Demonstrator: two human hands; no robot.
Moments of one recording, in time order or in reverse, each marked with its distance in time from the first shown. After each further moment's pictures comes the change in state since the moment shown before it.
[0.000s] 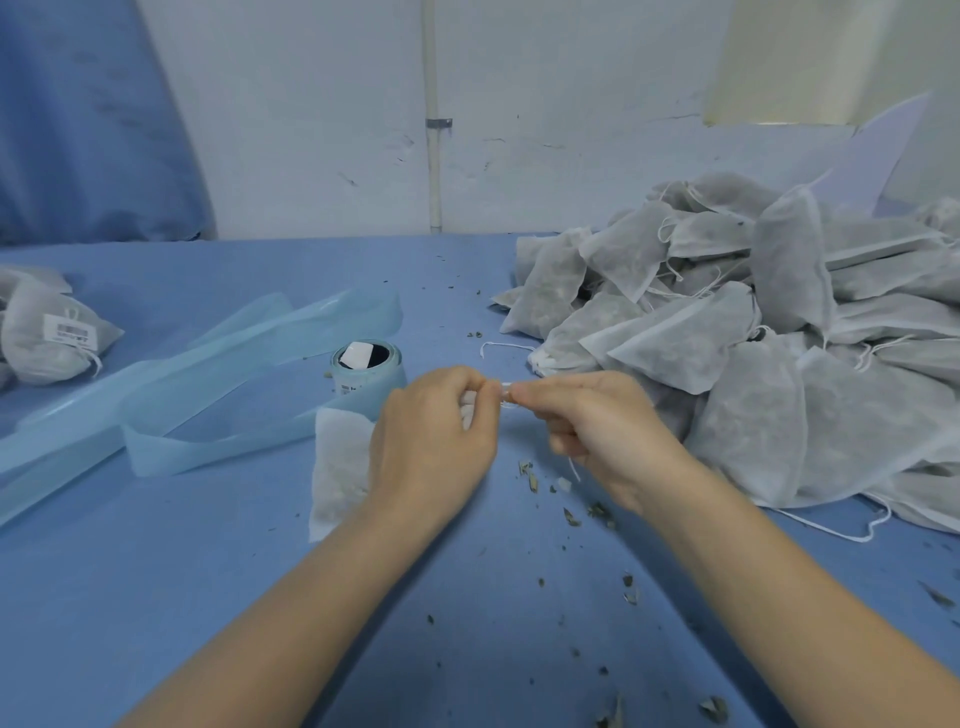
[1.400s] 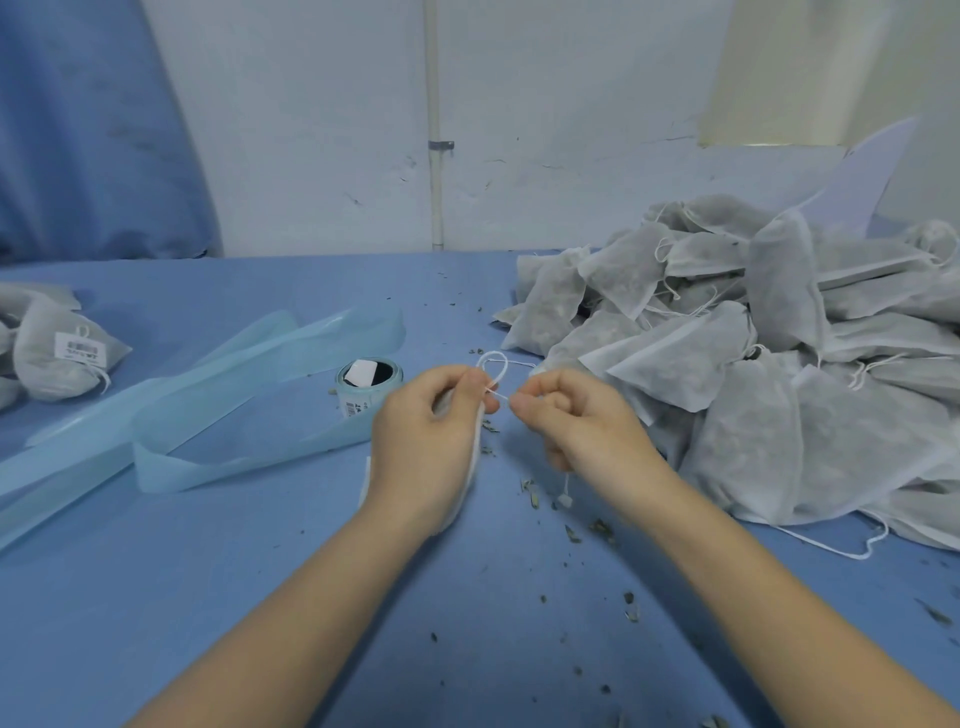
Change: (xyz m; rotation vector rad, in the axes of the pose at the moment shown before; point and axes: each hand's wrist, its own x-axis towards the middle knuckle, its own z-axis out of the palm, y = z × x) left_hand 0.008 0.000 0.003 -0.604 0.031 -0.238; right_hand -0.001 0.001 0.004 -0.204 0.001 -0.188
